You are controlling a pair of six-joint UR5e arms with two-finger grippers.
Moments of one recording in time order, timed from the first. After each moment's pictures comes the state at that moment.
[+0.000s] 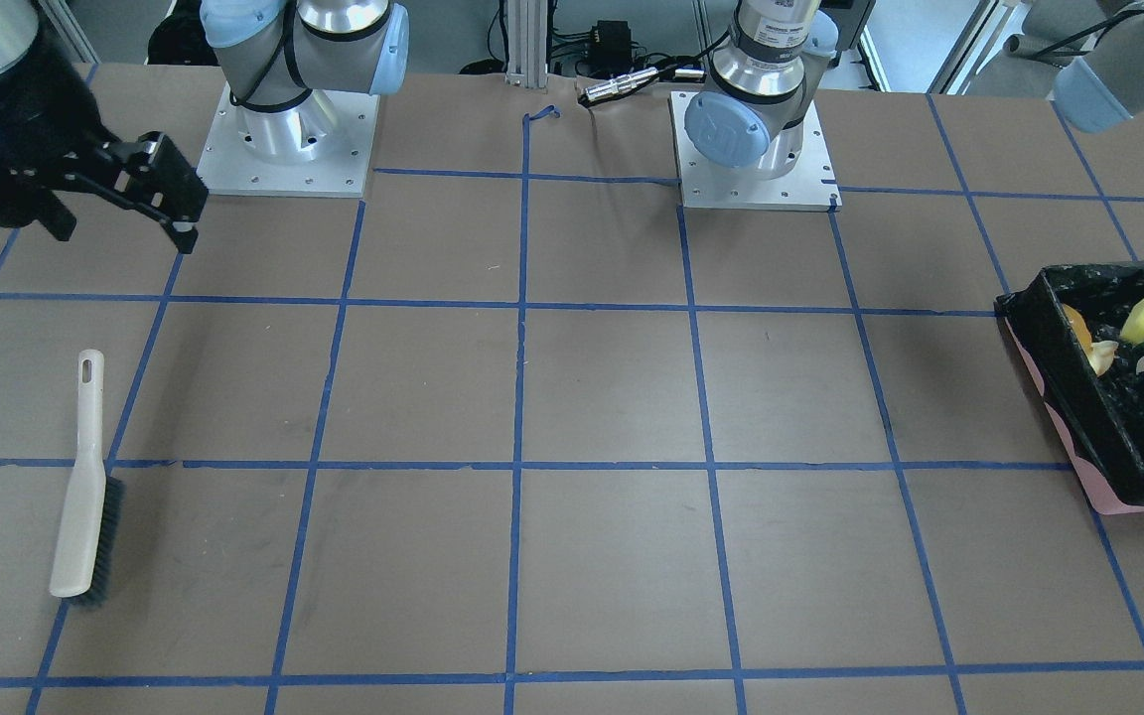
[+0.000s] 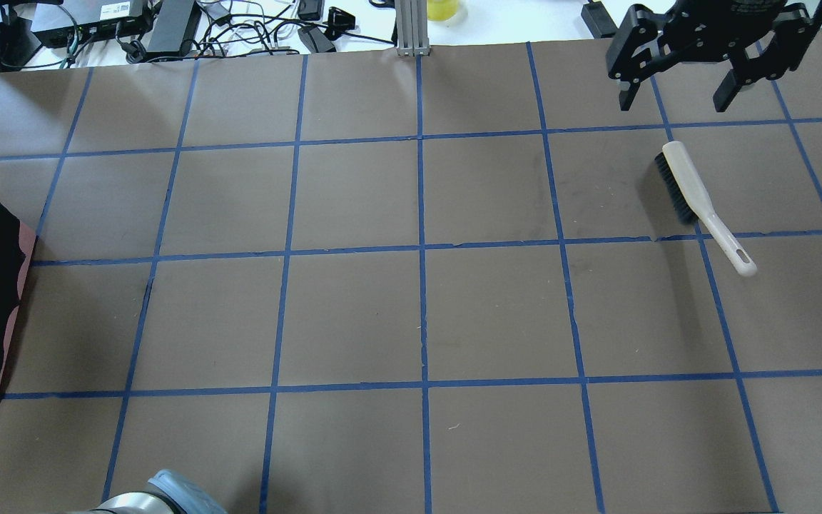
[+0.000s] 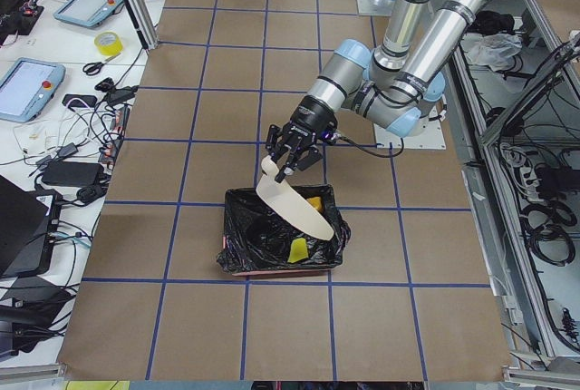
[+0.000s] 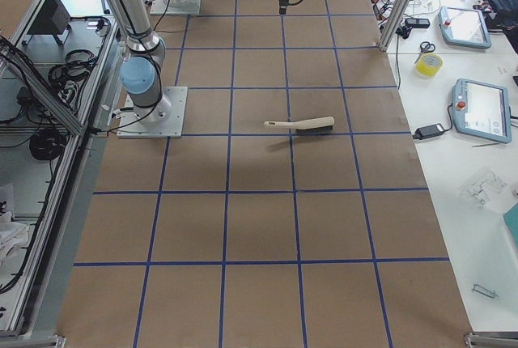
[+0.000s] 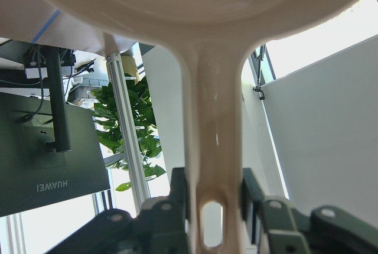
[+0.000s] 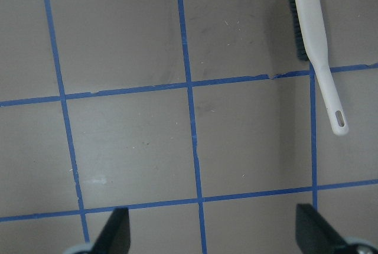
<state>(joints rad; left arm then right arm) -0.63 -1.59 -2.09 0.18 1.57 3.37 1.57 -1.54 1.34 -1.38 -1.58 0.08</state>
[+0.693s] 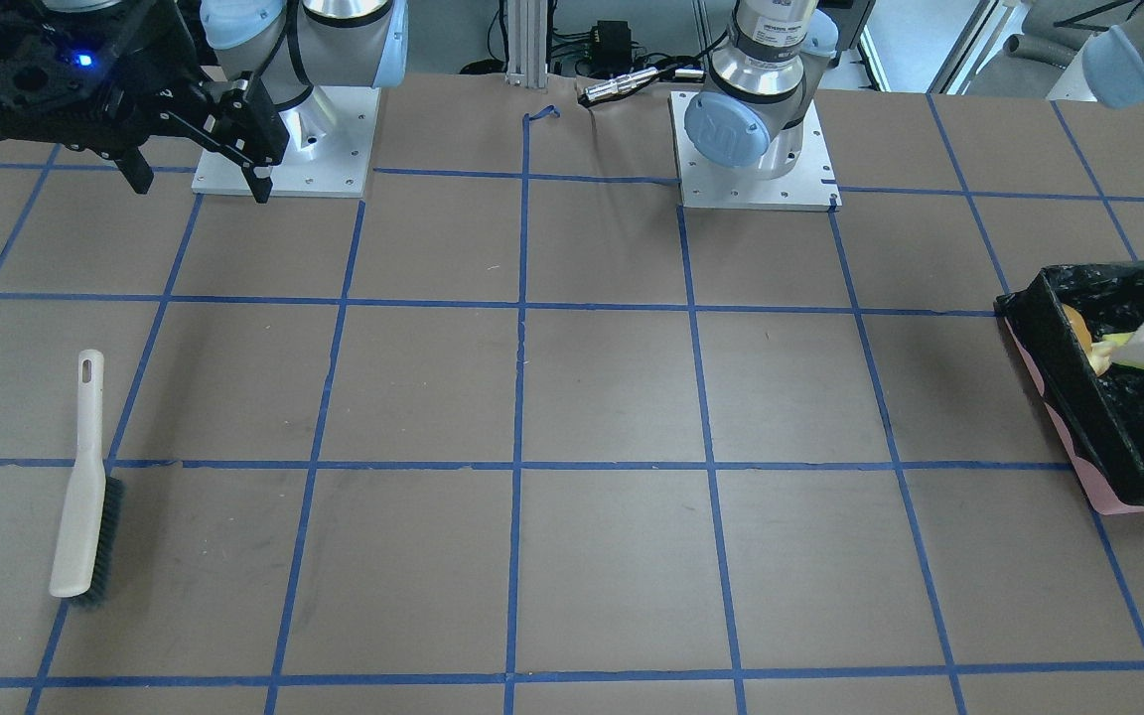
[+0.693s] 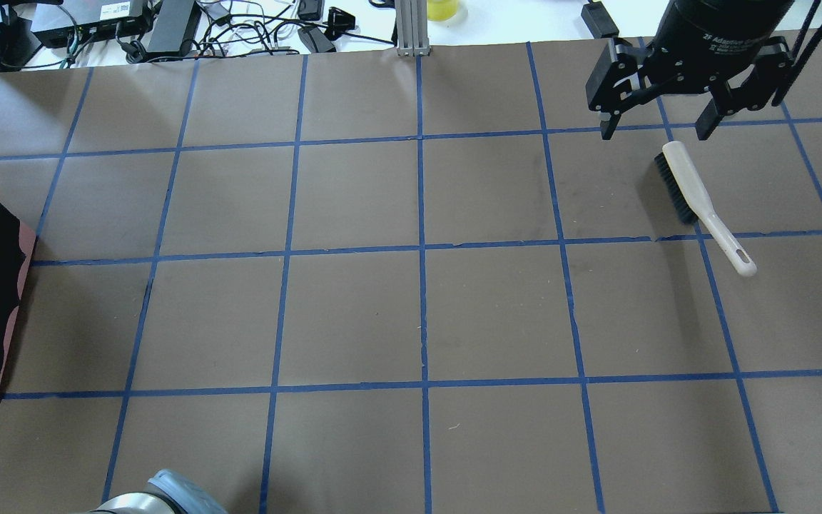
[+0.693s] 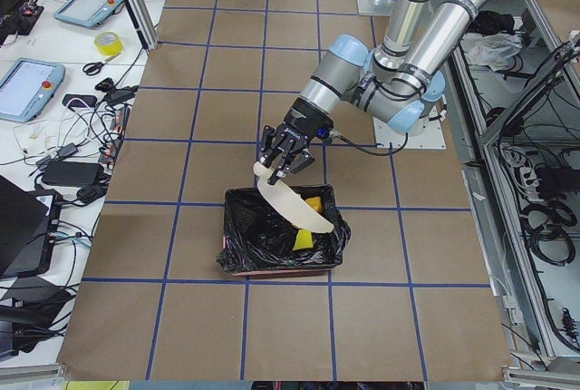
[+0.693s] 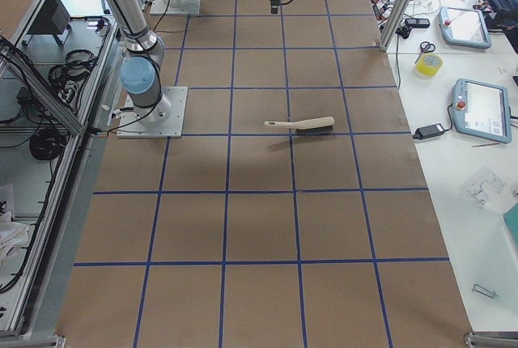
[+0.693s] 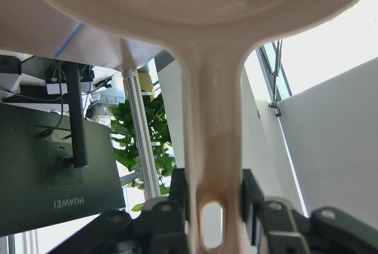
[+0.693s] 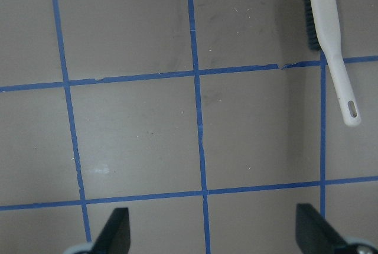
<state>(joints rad) -0.63 -1.57 -1.93 -0.27 1.53 3.37 1.58 -1.59 1.43 -1.41 -1.58 0.07</state>
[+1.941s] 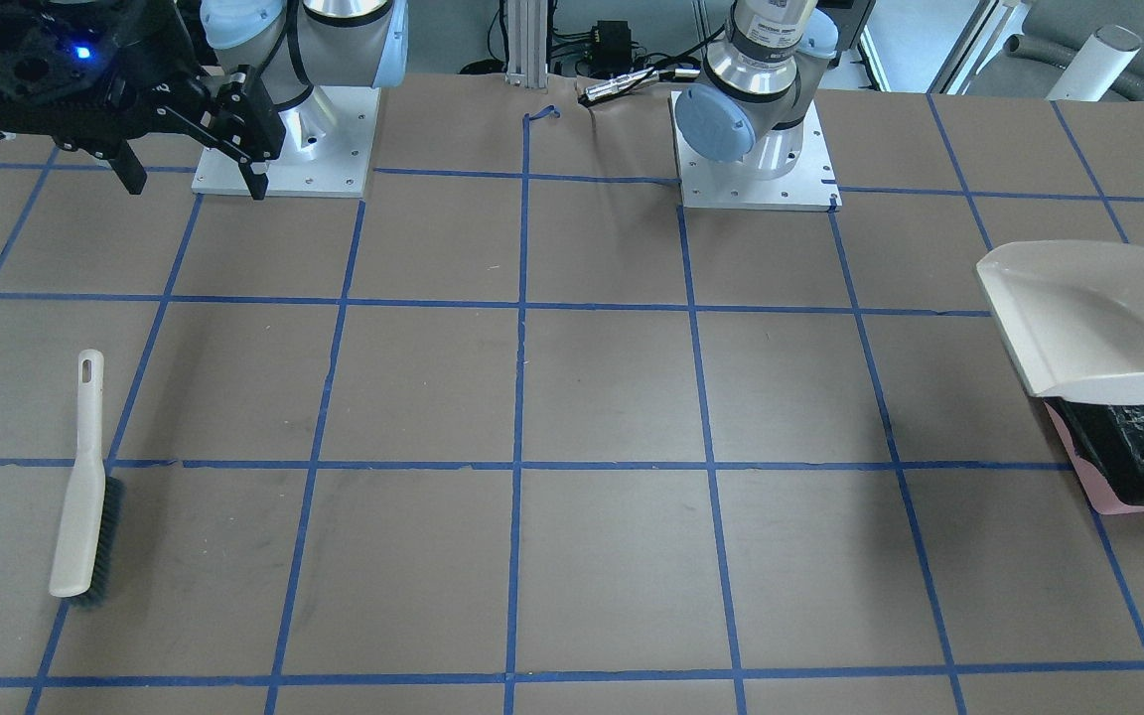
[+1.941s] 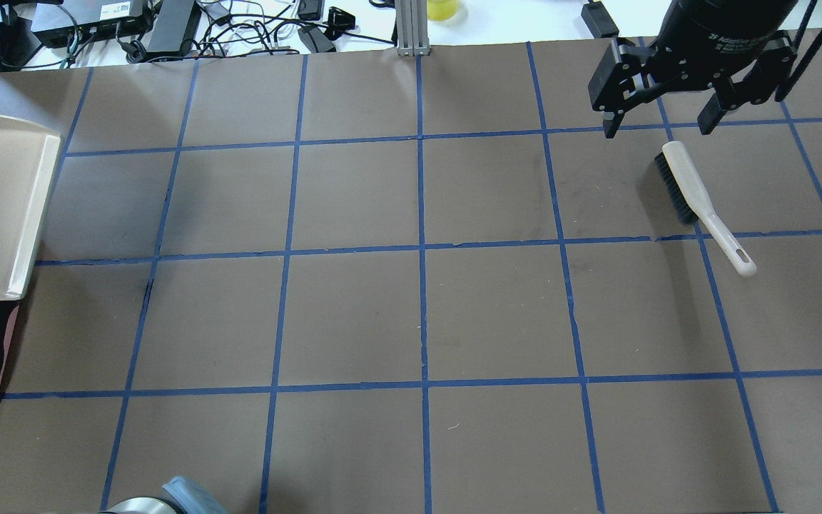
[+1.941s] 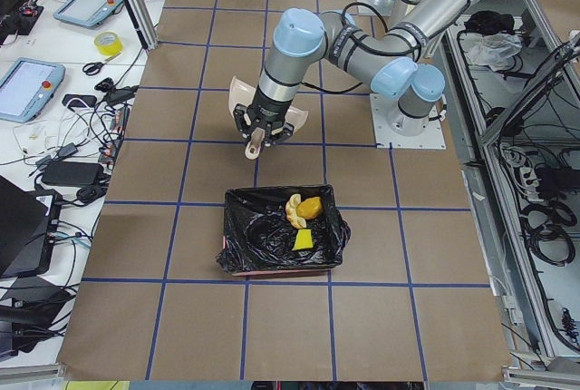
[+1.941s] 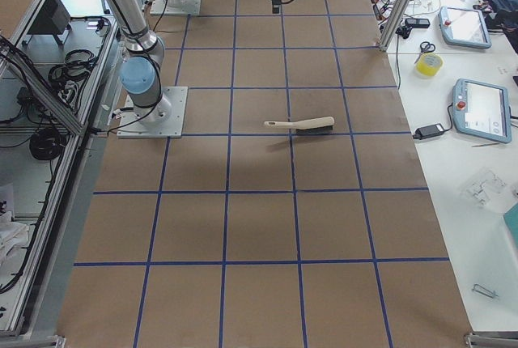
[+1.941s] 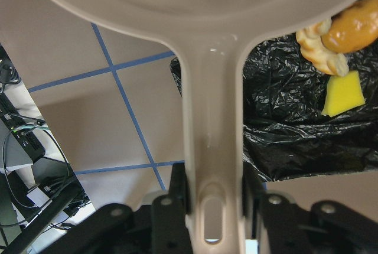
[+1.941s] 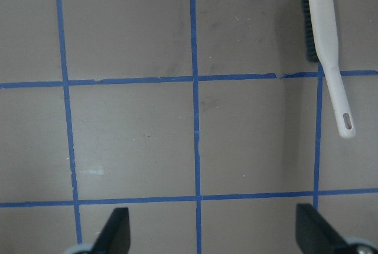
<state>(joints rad) -0.76 -1.66 -1.54 -1.24 1.43 2.55 1.58 -1.60 1.43 -1.43 -1.59 0.03</state>
